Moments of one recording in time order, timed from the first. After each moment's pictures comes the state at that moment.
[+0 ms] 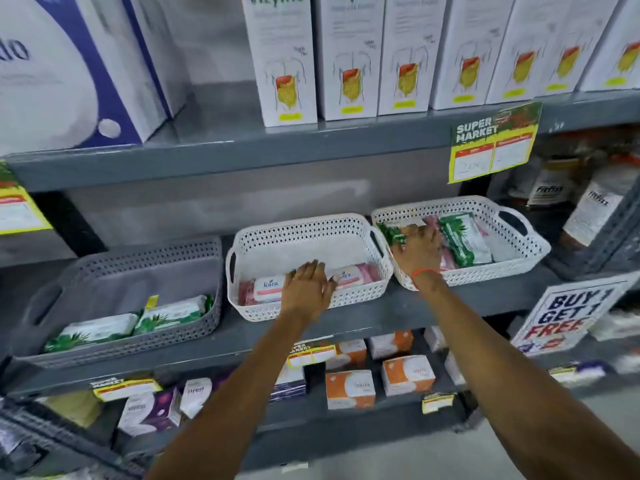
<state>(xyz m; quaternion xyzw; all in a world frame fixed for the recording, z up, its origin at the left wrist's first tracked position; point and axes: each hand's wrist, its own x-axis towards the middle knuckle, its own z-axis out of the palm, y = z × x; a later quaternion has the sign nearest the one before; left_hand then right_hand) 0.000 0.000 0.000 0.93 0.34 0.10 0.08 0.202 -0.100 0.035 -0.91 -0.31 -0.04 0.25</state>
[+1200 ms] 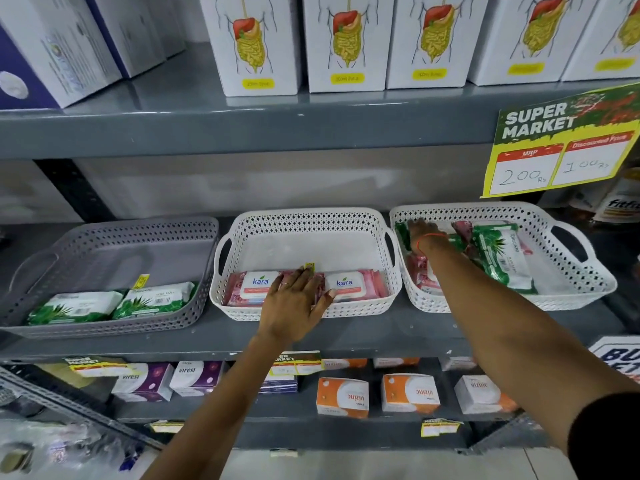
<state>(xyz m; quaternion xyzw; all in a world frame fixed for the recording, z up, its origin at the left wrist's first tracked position) 0.001 0.000 -0.022 0.91 0.39 0.11 0.02 0.310 -0.005 0.007 -0.89 -0.44 0.10 -0.04</state>
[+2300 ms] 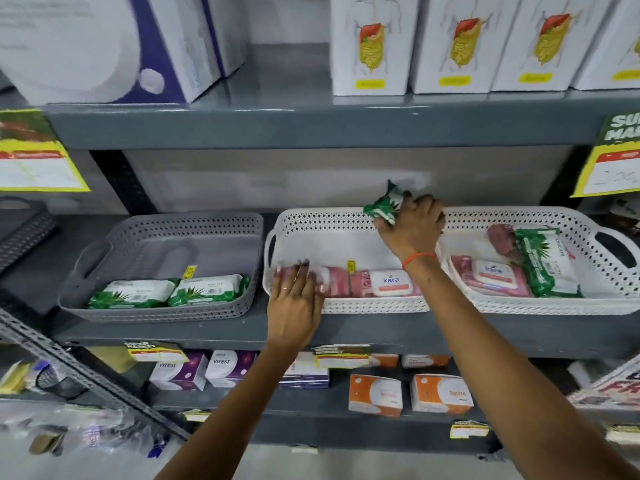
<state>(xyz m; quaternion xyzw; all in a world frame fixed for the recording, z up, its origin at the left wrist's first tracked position) -0.071 0.010 -0.023 0.88 0.42 0.22 -0.04 0.158 0.007 0.053 -0.88 -0.40 -0.12 0.25</state>
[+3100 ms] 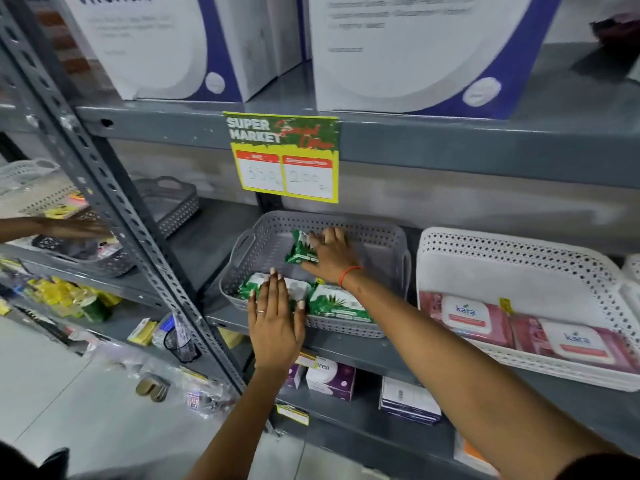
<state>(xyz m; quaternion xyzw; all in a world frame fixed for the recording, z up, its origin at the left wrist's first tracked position) -0.307 0.104 -0.036 0.73 0.63 0.26 -0.01 -0.163 0.206 0.014 -0.65 -0.75 0.03 0.09</state>
